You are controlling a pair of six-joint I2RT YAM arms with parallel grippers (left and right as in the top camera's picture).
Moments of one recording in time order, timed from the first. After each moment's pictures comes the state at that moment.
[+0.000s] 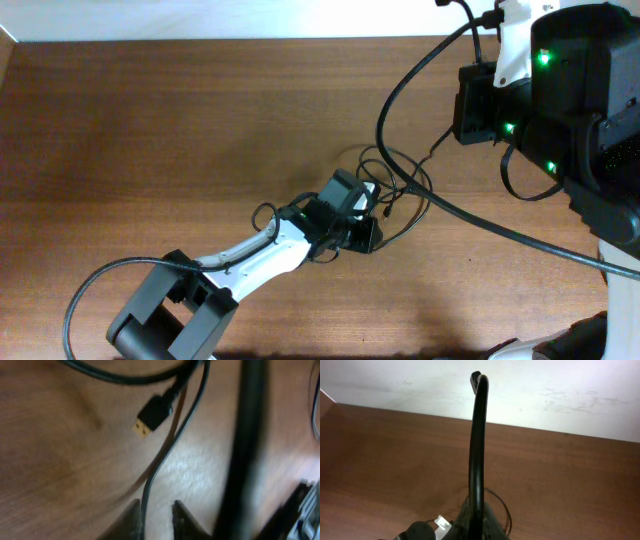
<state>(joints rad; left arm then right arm) -0.72 1.70 0.90 -0.18 0.36 -0.53 0.47 1.61 2.50 -1.49 0.18 0.21</state>
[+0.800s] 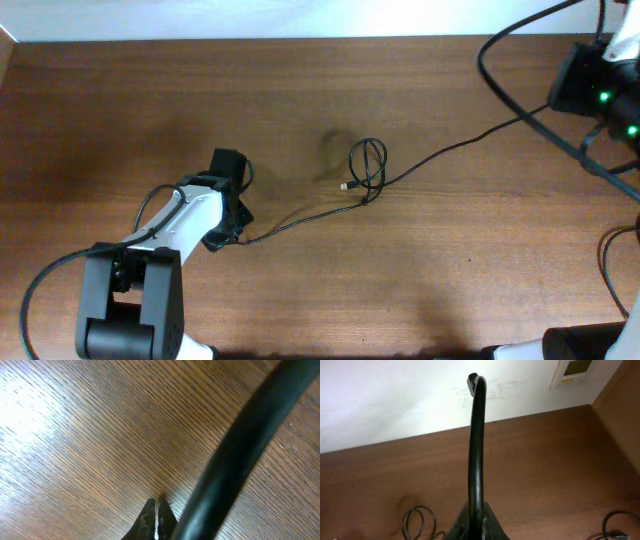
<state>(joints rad) -0.13 1.70 0.91 -0.74 -0.19 -0.83 0.07 1.61 2.50 -1.51 0.16 0.21</state>
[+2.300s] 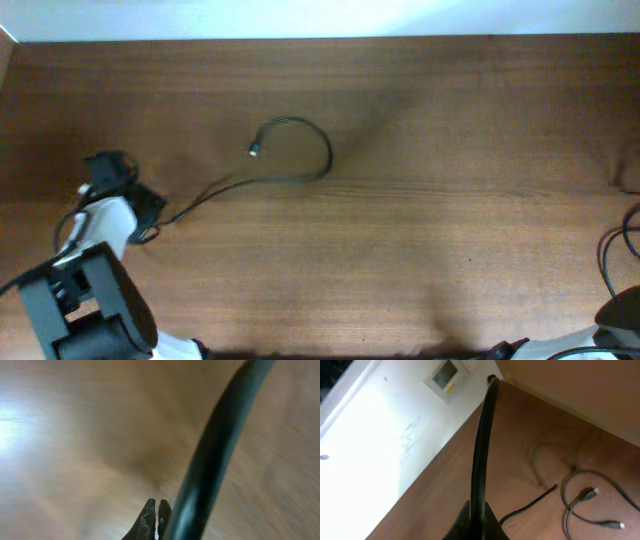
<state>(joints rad) 0.40 1.70 0.90 -0.42 -0.13 -0.52 -0.88 1.79 2.50 -1.42 -0.41 0.25</state>
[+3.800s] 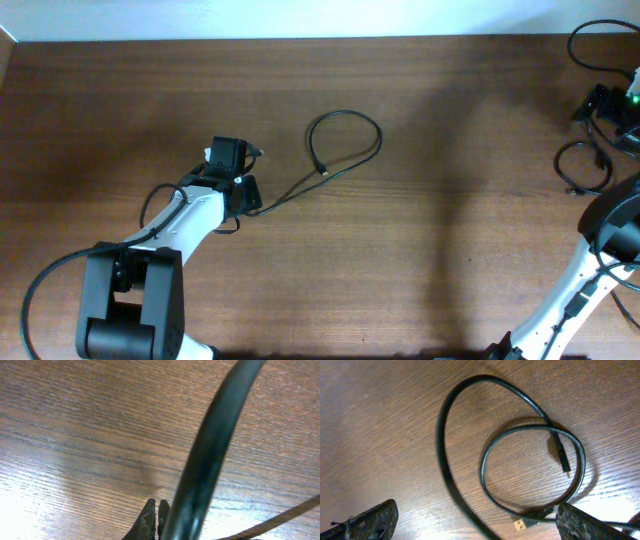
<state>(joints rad) -0.14 1.70 0.90 -0.43 -0.10 -0.40 -0.56 2.47 2.50 -1.44 -0.21 -0.03</state>
